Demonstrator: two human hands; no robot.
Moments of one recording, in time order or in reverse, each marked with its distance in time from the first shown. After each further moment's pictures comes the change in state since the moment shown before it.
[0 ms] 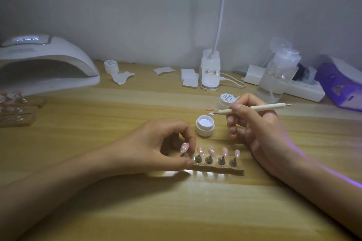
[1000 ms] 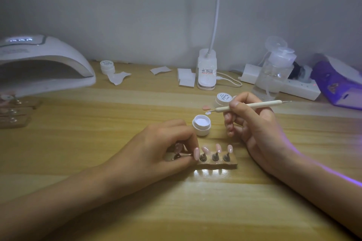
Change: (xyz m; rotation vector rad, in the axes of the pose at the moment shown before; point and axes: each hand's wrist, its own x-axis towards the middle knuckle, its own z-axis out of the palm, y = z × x) left_hand -0.004 0.010 0.018 0.278 0.214 0.143; right_hand 0.002 0.003 -0.003 0.050 0.022 0.000
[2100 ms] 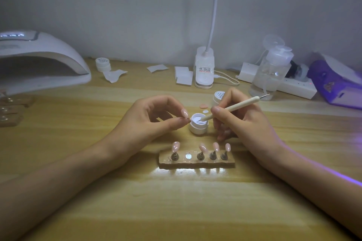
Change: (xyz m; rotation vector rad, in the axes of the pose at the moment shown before) left_hand 0.021 -0.025 -0.003 -0.601 0.188 -0.199; right_hand 0.004 0.001 0.001 -0.382 -0.112 -0.083
